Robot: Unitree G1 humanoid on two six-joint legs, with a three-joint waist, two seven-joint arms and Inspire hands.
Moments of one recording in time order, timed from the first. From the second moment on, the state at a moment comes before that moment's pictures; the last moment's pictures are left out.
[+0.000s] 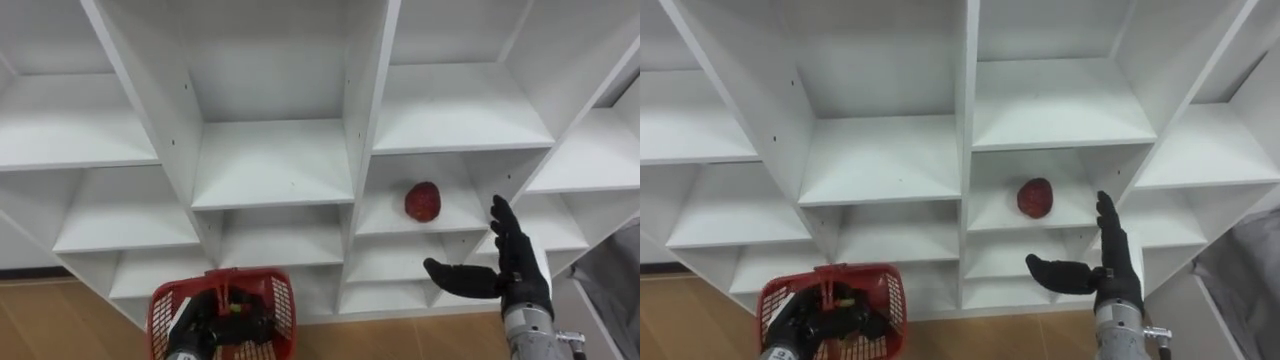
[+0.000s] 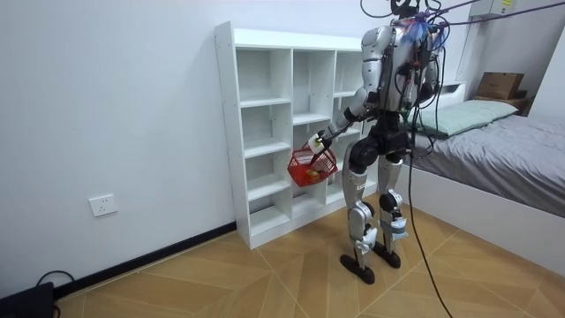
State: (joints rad) left arm 0.17 0.17 -0.12 0.63 -0.30 -0.09 -0.03; right arm 0.21 -0.22 0.06 0.31 0.02 -0.11 -0.25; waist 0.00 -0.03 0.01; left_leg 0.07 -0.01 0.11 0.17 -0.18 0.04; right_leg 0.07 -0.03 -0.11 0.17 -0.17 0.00
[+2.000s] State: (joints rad) left arm 0.08 0.18 -0.12 0.75 -0.28 -0.09 -0.13; right arm -0.28 -0.35 0.02 0.73 0.03 -0.15 -0.41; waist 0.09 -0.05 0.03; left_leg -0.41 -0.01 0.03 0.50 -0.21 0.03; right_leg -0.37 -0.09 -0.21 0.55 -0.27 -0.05
